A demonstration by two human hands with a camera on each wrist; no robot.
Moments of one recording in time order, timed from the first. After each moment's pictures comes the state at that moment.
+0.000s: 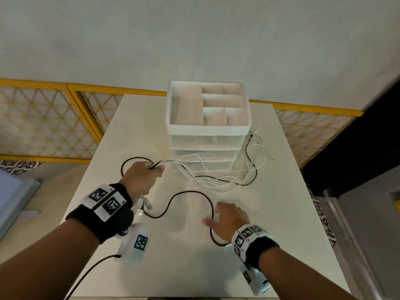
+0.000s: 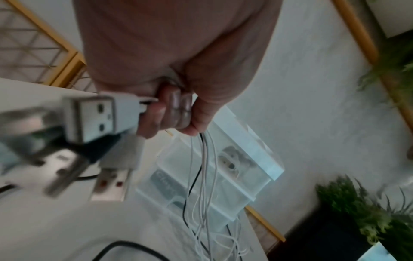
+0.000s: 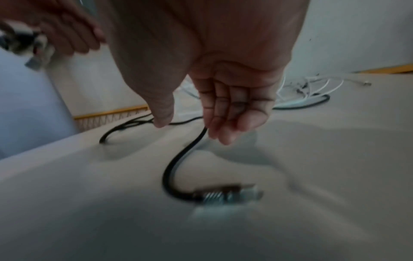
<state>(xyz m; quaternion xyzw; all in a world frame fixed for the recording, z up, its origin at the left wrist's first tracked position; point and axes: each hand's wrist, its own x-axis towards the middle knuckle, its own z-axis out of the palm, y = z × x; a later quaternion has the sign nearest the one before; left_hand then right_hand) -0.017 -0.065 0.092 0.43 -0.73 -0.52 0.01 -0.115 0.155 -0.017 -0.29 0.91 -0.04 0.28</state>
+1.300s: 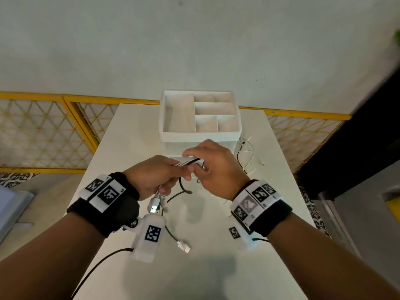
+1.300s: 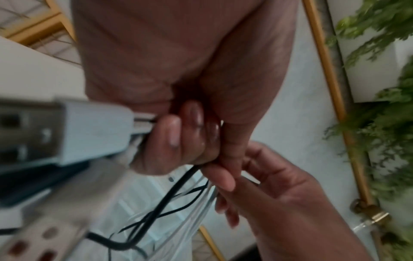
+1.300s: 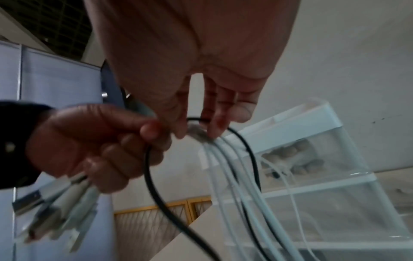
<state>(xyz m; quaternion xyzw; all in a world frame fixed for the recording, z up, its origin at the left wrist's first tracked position) -0.039 -0.041 0.139 0.24 -0.70 -0.66 -0.10 -0.152 0.111 0.114 -0.50 0.79 -0.36 -0.01</state>
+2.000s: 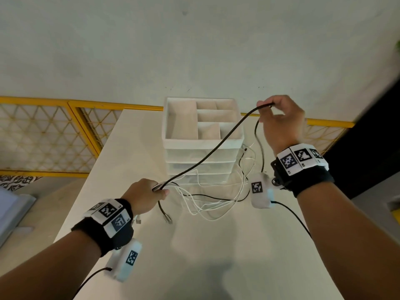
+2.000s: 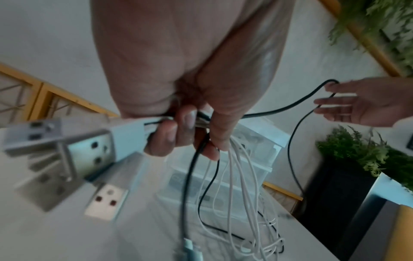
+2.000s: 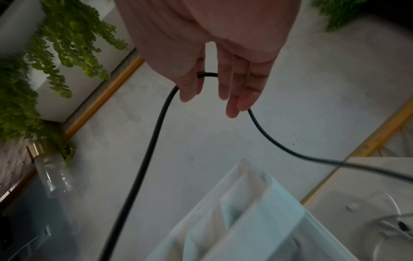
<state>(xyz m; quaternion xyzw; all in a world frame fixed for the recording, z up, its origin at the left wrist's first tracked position) -0.020 -0.069 0.075 0.33 -0.87 -0.37 -0.07 -0.253 0.139 0.180 -0.16 0.80 -0.56 -0.14</state>
